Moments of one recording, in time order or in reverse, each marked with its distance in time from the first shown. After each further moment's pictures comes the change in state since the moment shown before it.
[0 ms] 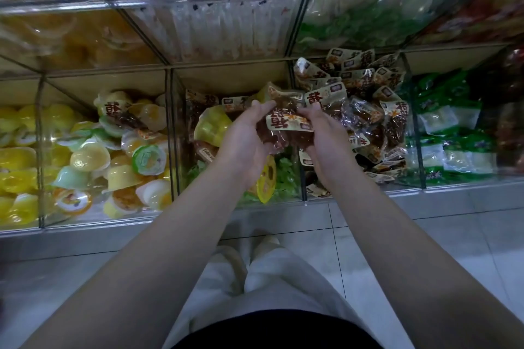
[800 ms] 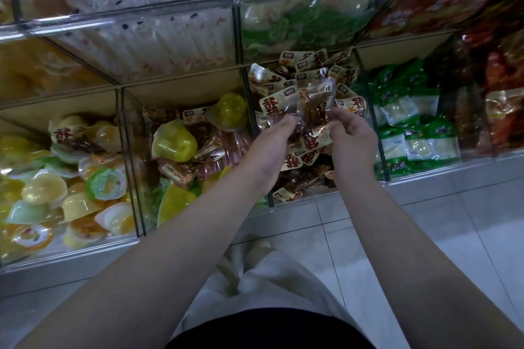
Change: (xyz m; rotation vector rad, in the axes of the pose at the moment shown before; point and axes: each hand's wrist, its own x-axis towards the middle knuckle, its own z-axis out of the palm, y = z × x) left_hand 0.013 -0.044 0.078 0.457 -0.228 -0.035; right_hand 0.013 -0.008 -0.093 -0.096 0.375 -0.221
